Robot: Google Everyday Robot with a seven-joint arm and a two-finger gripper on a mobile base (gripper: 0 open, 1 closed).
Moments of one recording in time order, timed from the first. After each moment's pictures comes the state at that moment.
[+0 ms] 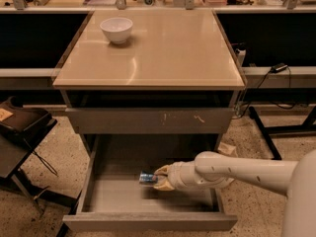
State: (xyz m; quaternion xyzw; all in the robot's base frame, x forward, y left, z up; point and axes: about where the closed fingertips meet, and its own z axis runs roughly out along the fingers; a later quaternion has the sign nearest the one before) arm 0.535 -0.012 0.424 -0.62 0.67 0.19 0.35
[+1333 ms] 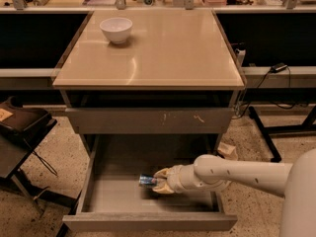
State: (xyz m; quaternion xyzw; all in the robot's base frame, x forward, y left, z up) arm 0.528 -0.007 0.406 -0.62 0.68 0.20 0.34
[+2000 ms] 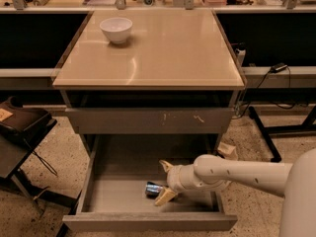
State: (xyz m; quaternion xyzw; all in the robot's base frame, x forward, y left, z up) arm 0.528 -0.007 0.406 -0.62 0.68 0.20 0.34
